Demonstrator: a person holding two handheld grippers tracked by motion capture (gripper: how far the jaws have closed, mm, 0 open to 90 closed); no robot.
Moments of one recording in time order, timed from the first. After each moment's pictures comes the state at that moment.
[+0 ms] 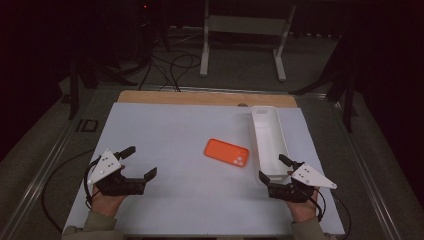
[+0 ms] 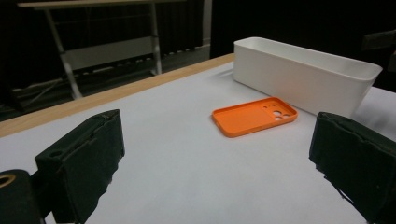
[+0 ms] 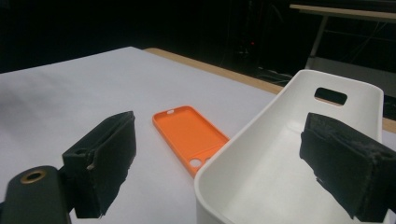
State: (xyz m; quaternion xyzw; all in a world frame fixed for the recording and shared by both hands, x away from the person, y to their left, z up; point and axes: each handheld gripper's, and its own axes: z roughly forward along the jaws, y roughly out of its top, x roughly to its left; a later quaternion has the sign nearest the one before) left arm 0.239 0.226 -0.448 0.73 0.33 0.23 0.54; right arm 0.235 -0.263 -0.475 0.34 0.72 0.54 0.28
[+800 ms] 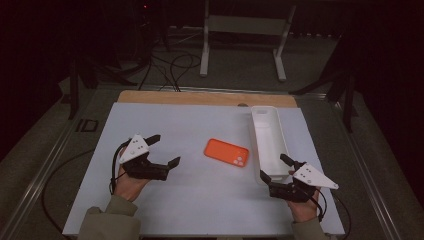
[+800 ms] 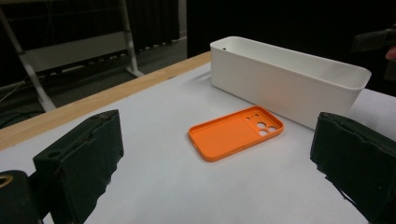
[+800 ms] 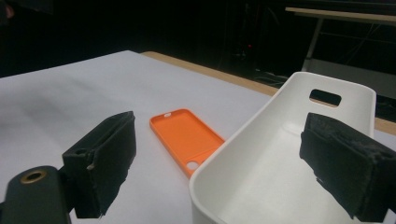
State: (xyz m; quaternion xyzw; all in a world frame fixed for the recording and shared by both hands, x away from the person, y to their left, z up) left arm 0.283 0.175 -0.443 0.76 0.30 0.20 0.54; right arm 0.235 -0.266 -0.474 0.35 0.71 0.54 0.28
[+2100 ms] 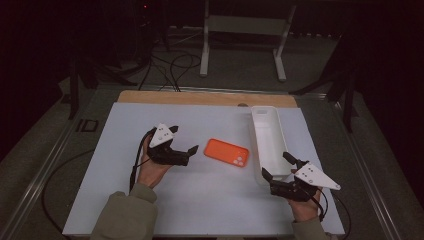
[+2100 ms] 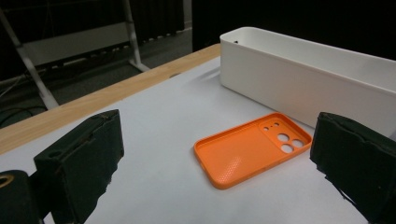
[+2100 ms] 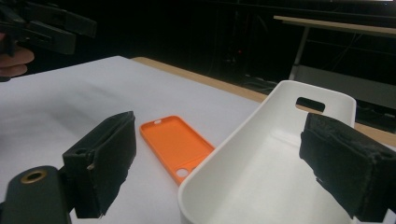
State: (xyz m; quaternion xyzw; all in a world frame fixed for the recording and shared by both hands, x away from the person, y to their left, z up) left arm 0.331 0.129 -0.460 0.77 0.31 0.20 0.52; right arm 0.235 -0.267 -0.469 0.35 0.70 0.54 0.31
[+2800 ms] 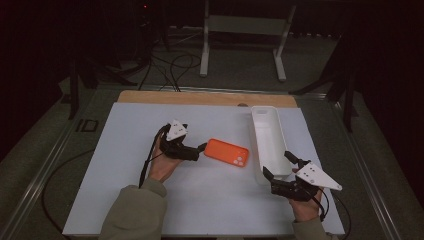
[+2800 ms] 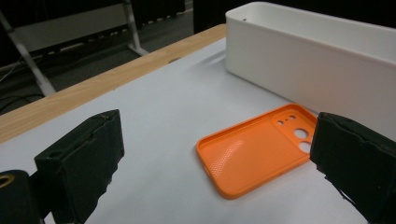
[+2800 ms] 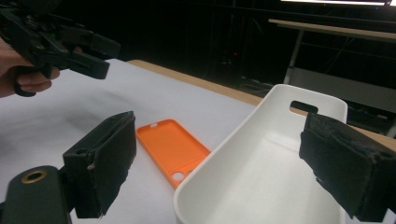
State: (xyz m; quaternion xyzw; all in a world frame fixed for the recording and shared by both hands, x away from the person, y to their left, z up) left arm 0.358 0.101 -0.478 0.79 0.32 0.20 0.49; right arm 0.234 -0.267 -0.465 0.35 0.70 0.54 0.32
